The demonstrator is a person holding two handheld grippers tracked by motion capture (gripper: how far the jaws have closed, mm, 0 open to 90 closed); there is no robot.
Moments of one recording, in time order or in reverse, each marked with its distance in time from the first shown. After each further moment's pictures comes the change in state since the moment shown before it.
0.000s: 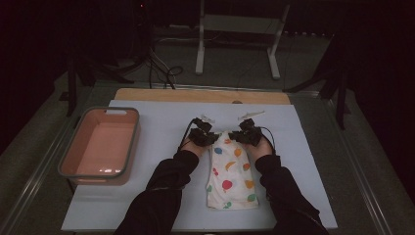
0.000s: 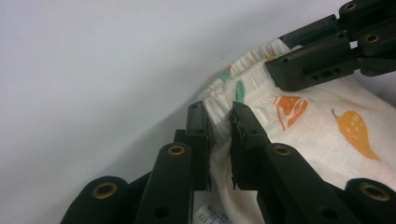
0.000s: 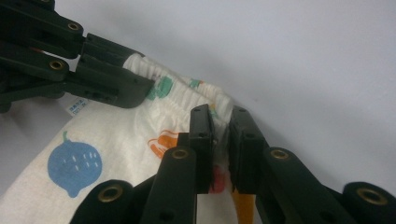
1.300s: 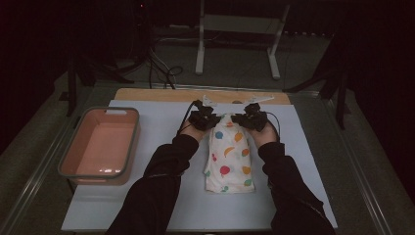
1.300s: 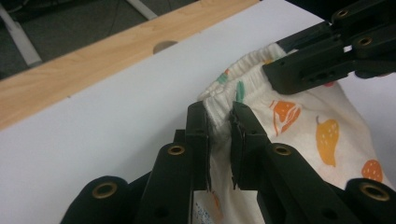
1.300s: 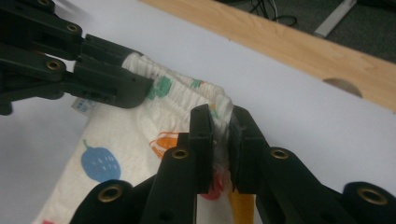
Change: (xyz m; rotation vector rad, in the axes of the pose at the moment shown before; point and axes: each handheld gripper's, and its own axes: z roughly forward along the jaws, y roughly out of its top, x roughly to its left) left arm 0.003 0.053 -0.035 -0.118 0.031 0.095; right arm -0.005 0.047 -0.037 -0.123 -0.038 -0.023
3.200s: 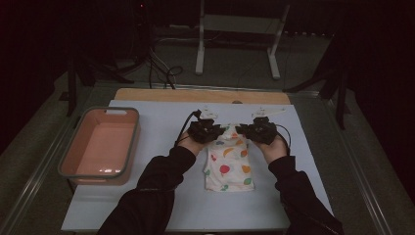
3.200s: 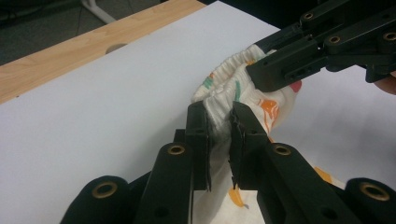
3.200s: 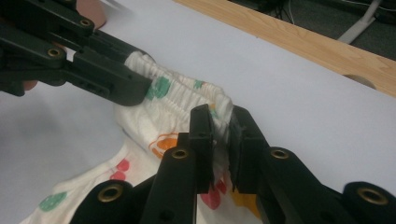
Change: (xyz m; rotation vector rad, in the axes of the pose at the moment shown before) left arm -0.036 -0.020 -0.034 -0.038 -0.127 0.041; right arm 0.022 -0.030 -0.044 -0.048 0.063 -0.052
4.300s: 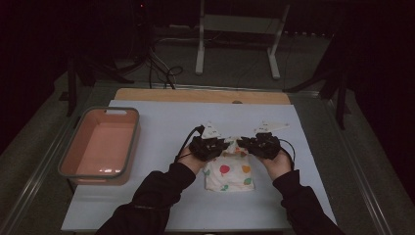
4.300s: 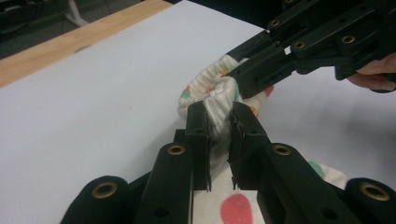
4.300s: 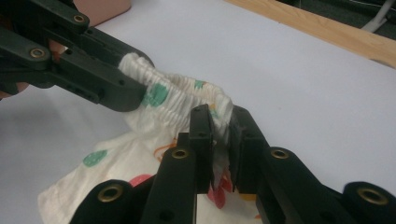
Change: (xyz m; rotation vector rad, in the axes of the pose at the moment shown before) left arm -0.043 -0.025 -0.019 -0.033 -0.026 0.071; right arm 0.029 -0.028 -0.021 -0.005 0.031 -0.023
